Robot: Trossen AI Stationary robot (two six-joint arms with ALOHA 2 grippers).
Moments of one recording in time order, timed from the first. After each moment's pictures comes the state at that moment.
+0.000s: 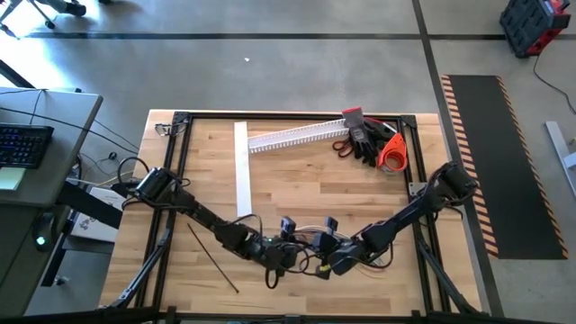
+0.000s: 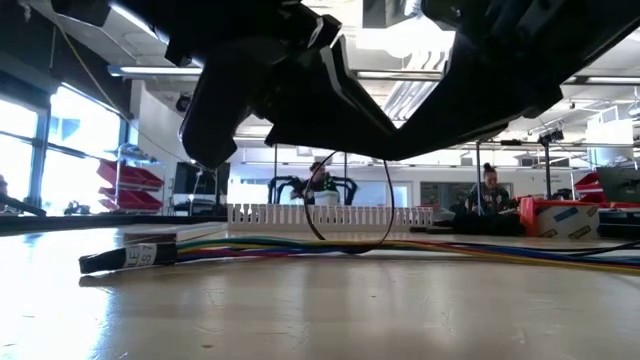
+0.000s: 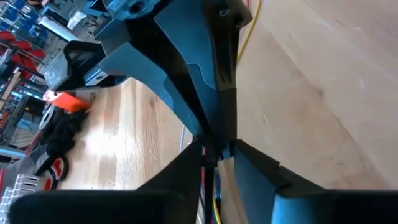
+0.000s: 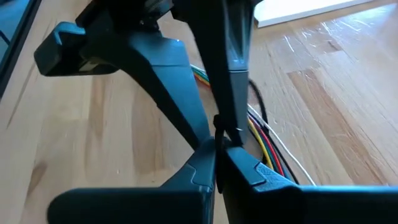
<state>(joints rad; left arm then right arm) -0.49 1.99 1.14 0.24 -0.59 0.36 0.58 1.81 0.95 0.08 0.57 0.55</state>
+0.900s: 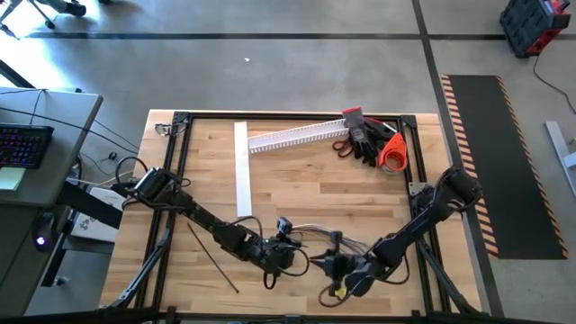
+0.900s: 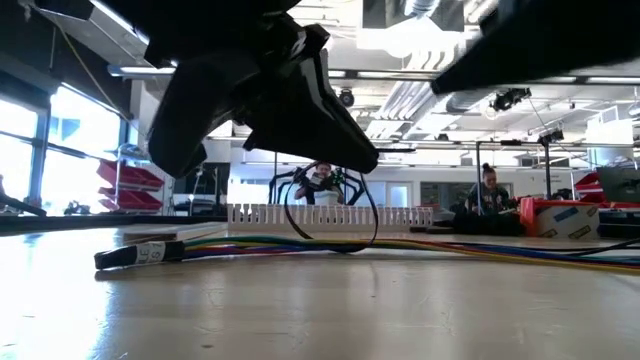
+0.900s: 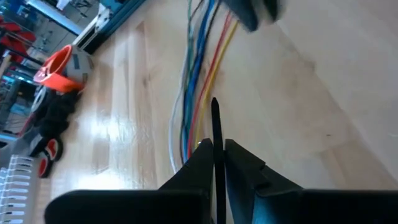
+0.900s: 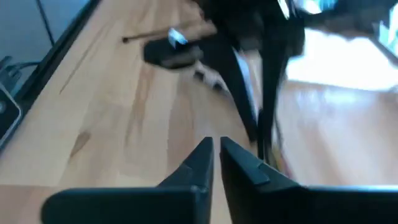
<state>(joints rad) -0.50 1.98 1.14 0.13 -0.61 0.29 0.74 1.81 0.95 0.18 0.74 0.21</state>
